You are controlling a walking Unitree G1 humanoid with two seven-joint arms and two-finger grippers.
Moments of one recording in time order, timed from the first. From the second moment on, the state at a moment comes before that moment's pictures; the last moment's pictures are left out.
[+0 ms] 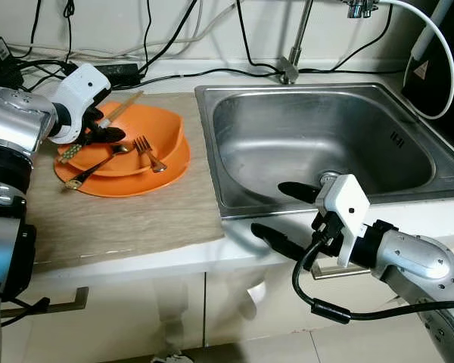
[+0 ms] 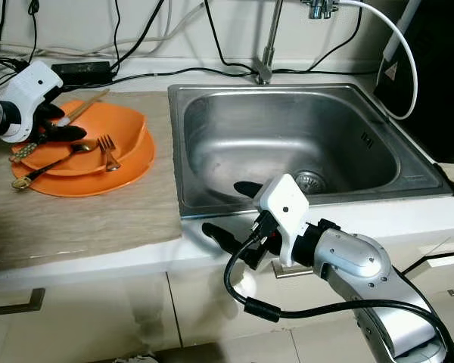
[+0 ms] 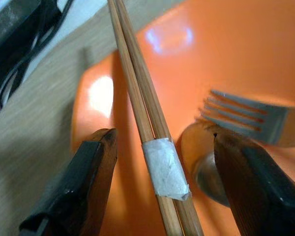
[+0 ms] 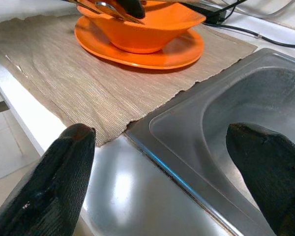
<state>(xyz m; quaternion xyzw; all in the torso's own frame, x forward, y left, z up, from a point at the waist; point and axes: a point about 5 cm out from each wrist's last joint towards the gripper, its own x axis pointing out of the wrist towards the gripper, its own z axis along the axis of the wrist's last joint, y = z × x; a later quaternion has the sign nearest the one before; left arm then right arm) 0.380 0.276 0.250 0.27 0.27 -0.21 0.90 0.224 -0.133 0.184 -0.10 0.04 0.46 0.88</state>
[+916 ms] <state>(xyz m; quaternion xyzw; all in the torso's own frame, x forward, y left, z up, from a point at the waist) 0.385 0.261 0.255 0.28 0.33 -0.25 0.87 0.221 -0.138 0.179 -0.10 0.05 0.44 0.89</state>
